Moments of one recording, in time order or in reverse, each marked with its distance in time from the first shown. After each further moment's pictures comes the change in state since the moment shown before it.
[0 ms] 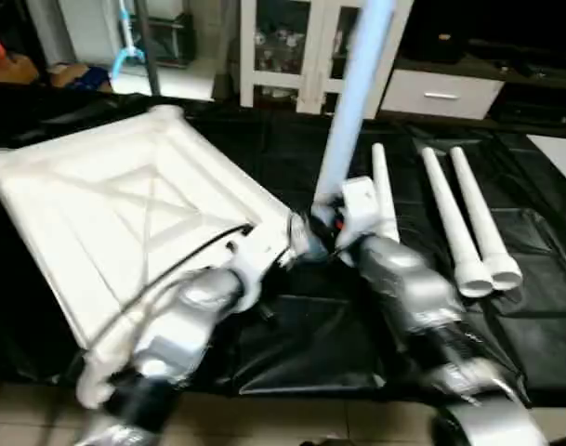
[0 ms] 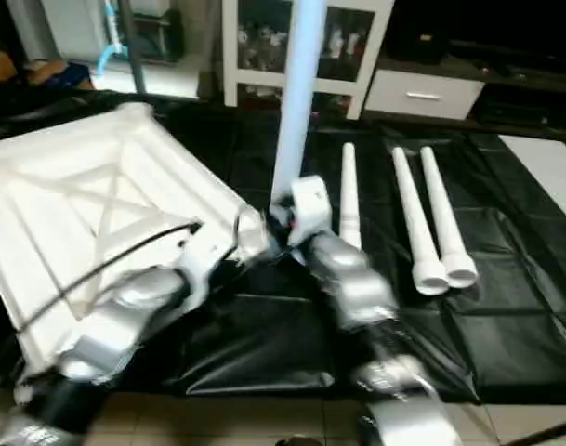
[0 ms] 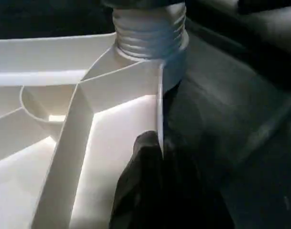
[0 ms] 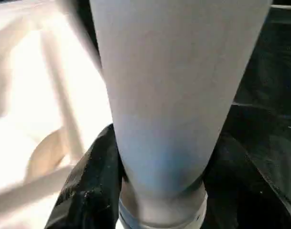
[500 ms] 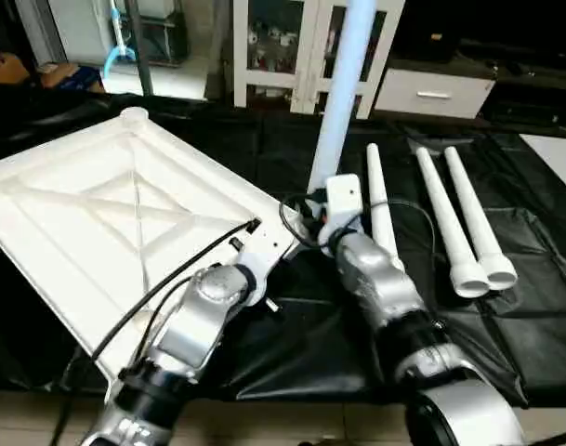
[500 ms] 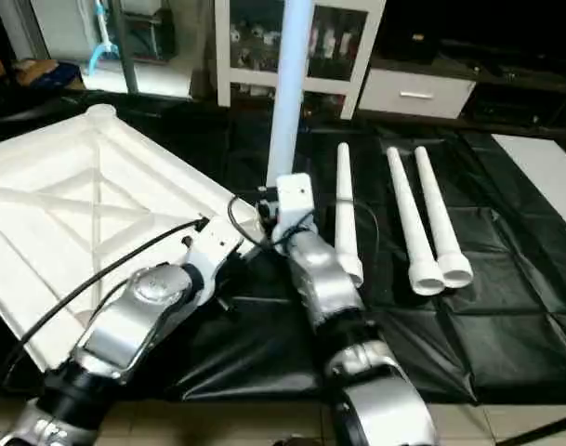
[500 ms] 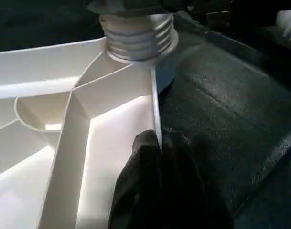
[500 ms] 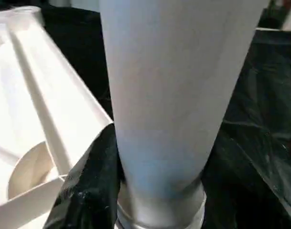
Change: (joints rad) left arm 0.015 0.067 -0.010 -0.006 0.006 -0.085 -0.024; right arm -0.006 0.011 0.032 0.098 -0.049 -0.204 0.044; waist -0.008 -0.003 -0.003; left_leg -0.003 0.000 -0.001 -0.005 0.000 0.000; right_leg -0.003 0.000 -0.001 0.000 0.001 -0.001
